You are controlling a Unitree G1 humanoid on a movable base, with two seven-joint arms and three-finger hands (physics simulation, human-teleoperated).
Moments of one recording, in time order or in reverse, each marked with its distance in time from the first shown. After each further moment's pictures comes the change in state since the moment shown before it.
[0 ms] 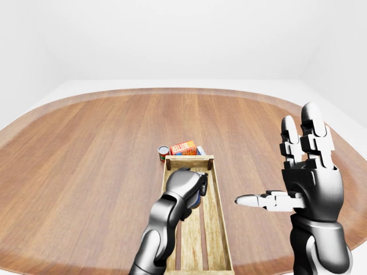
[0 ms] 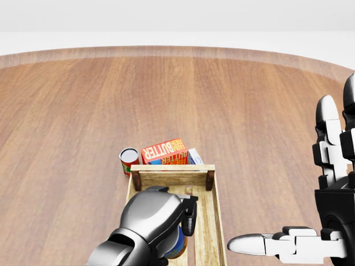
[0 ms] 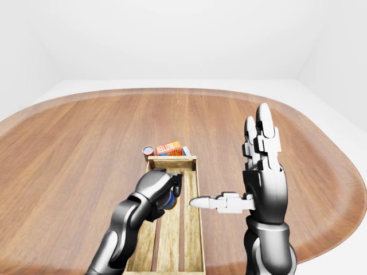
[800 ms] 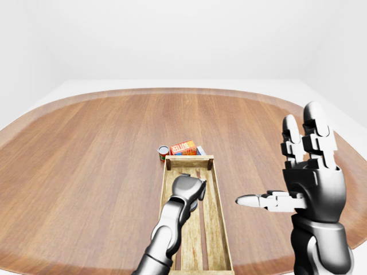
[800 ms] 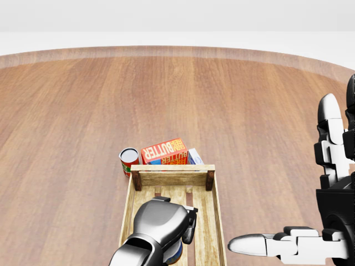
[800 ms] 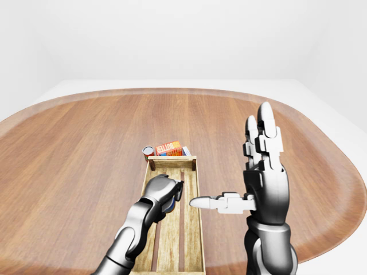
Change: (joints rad) left arm -0.056 -0.035 -0.008 0.309 0.132 0.000 0.149; right arm -0.001 0.002 -0.002 -0.009 0.007 0.000 -0.001
